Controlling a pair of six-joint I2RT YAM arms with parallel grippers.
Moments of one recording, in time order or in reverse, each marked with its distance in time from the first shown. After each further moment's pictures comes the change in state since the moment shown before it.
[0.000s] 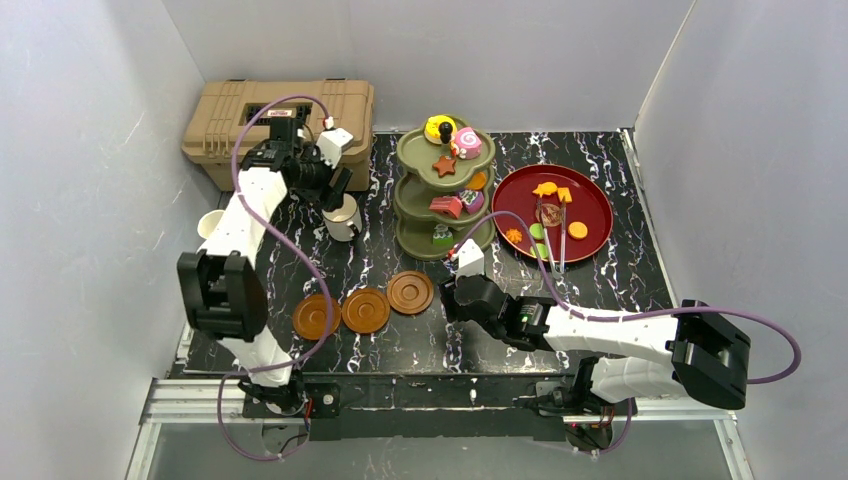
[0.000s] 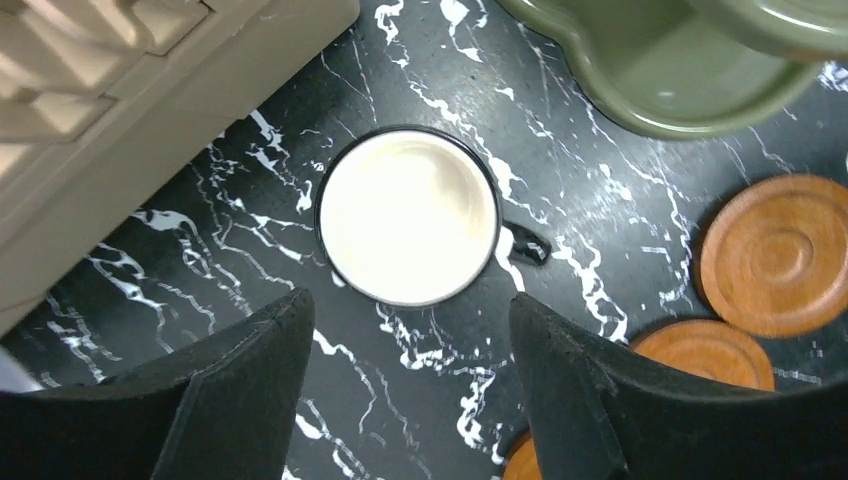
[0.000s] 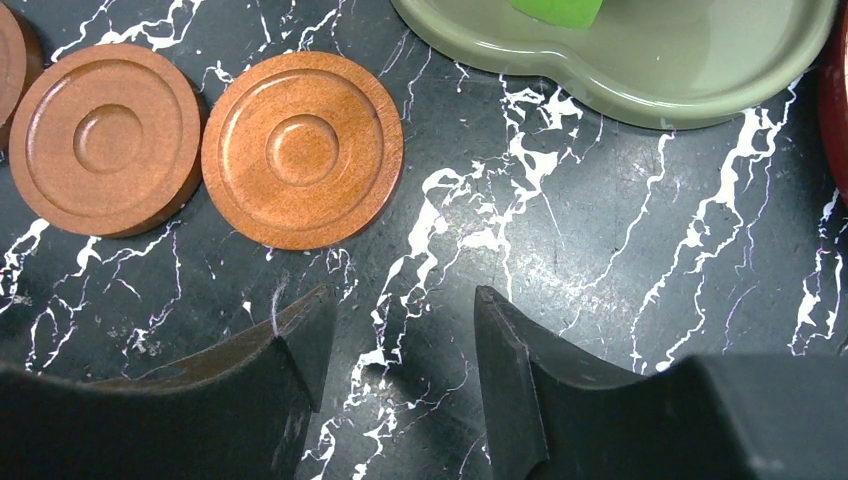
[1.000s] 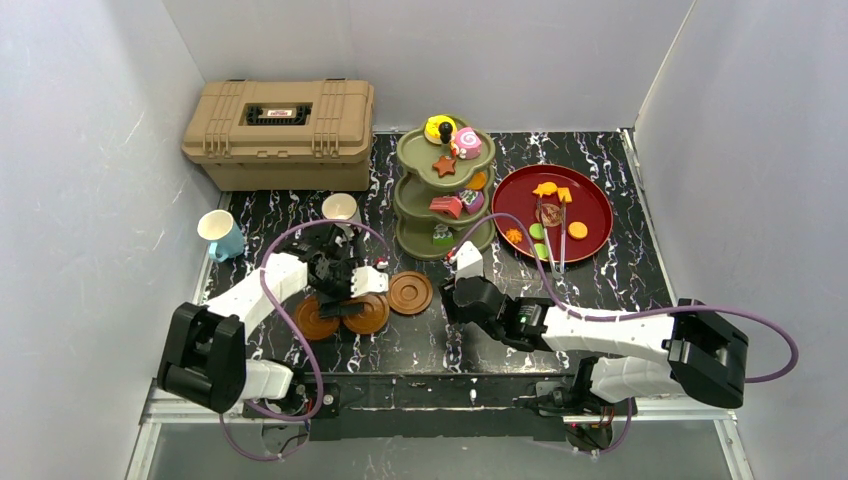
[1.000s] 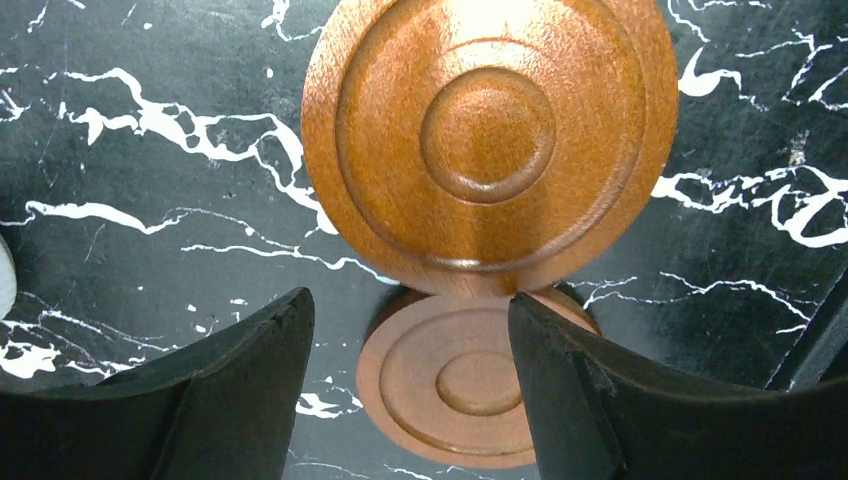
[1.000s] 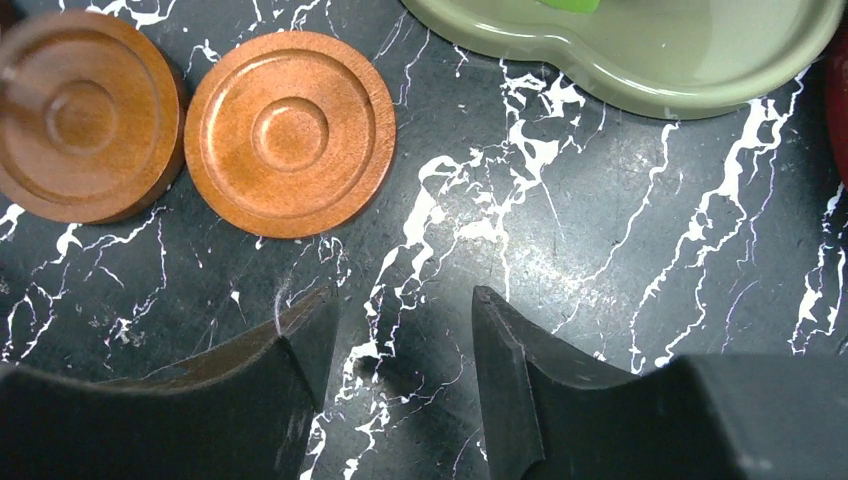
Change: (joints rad) left arm -0.249 -0.330 -0.760 0.021 -0.051 0.638; right arm 0.000 0.018 -0.009 -0.001 -0.013 -0.006
